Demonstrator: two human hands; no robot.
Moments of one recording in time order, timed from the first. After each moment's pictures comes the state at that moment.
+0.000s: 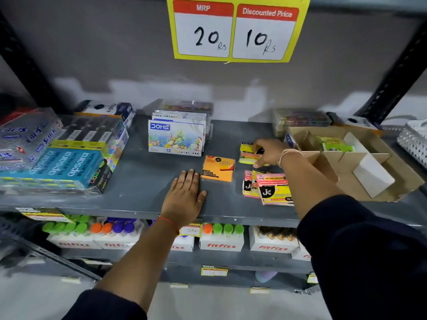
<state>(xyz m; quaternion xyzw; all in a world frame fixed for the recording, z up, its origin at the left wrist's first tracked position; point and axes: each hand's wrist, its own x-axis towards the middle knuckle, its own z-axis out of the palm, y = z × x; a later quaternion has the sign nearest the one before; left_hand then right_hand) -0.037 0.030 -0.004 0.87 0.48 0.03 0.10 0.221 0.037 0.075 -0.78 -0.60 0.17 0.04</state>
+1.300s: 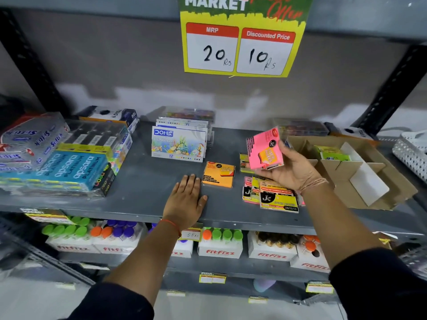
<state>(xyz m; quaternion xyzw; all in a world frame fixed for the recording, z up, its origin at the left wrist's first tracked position) -0.036 0.032 -0.006 0.88 0.47 0.04 0.08 0.222 -0.017 0.081 -0.37 -0.29 0.67 0.57</state>
